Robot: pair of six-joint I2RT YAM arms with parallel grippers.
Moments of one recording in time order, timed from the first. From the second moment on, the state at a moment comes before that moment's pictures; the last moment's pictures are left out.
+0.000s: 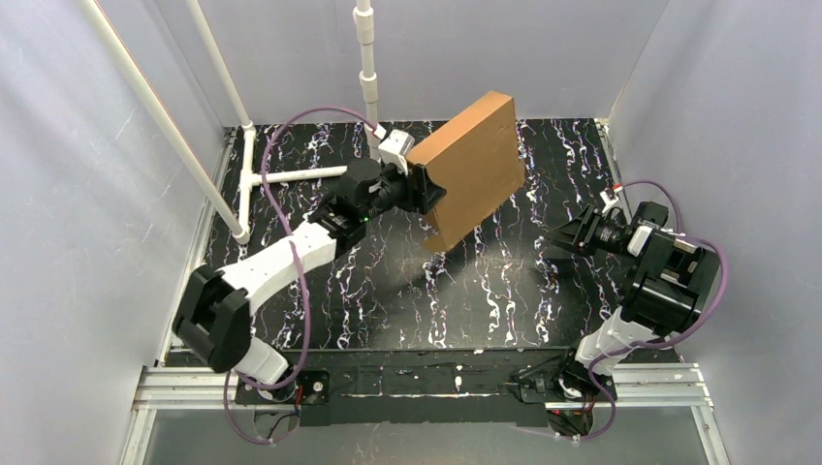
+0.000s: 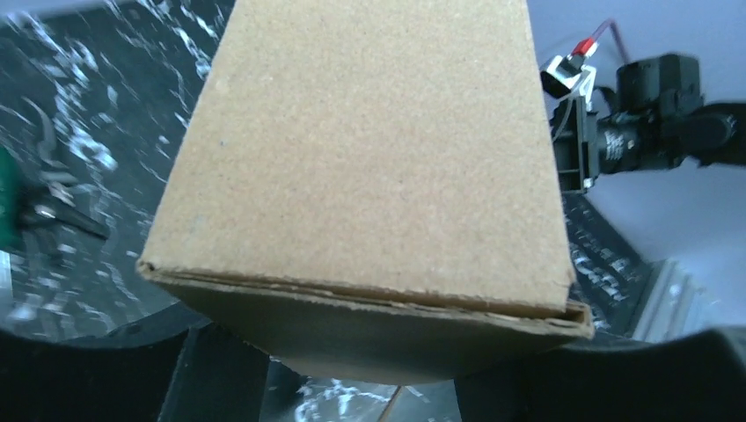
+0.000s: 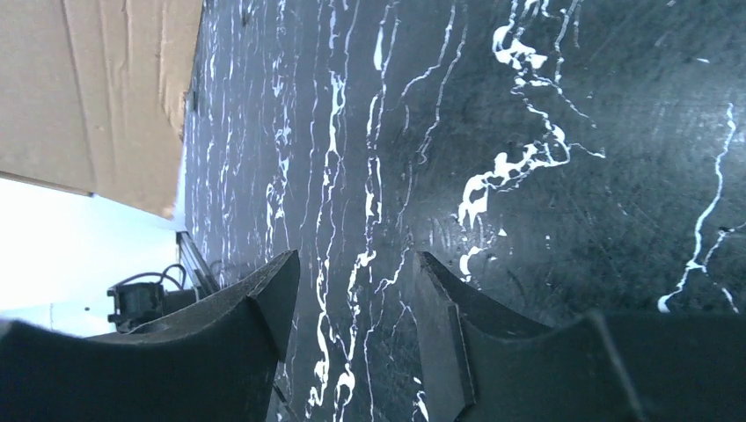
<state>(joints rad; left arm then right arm) -0.66 1.52 1.05 0.30 0.18 -0.41 -0.48 1.69 0.83 -0.22 -1.14 0.05</state>
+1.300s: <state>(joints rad) -1.25 1.69 1.12 -0.09 -0.82 0.75 -0.48 1.70 0.98 -0.68 -1.18 -0.39</state>
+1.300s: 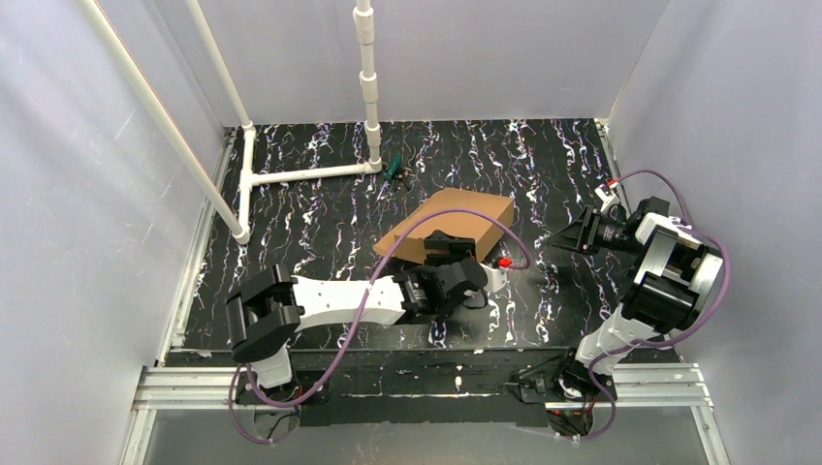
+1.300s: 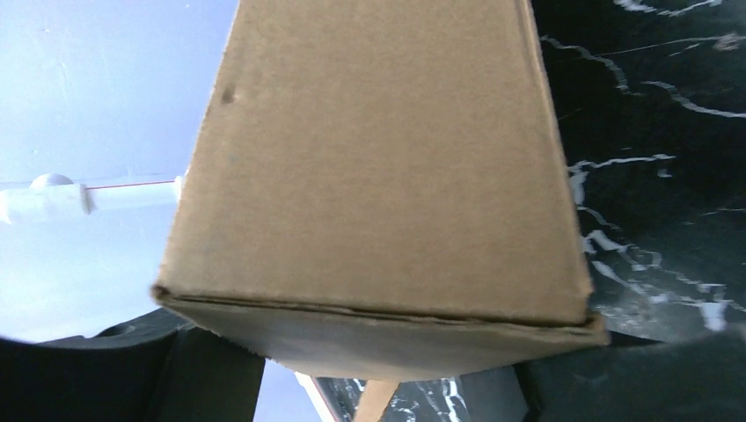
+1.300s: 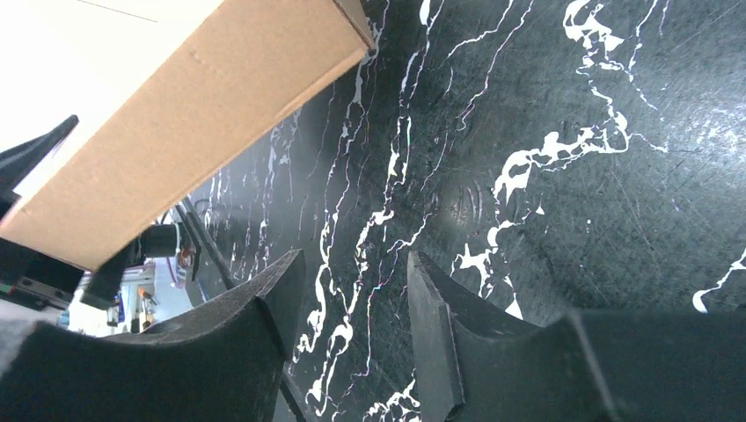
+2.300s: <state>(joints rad) -1.28 1.50 1.26 -0.71 0.09 -0.01 -0.42 1.66 1.02 -0.81 -1.09 -0.58</state>
